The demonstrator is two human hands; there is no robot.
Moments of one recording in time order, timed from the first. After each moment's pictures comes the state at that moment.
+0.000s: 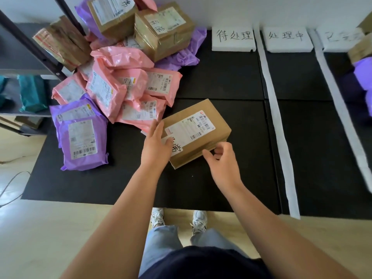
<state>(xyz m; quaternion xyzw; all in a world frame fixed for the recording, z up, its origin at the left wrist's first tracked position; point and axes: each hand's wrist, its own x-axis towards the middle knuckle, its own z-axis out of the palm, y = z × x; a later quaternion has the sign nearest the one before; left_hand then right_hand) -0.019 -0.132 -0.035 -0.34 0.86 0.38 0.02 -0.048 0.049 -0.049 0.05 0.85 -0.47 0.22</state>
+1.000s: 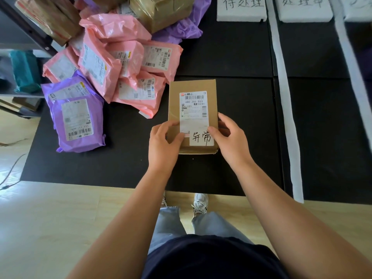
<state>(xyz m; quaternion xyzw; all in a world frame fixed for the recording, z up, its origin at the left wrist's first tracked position) 0.015 -0.092 -0.051 -0.35 0.79 0.50 -0.05 -0.070 0.063 -0.066 -0.04 0.83 -0.51 0.22</state>
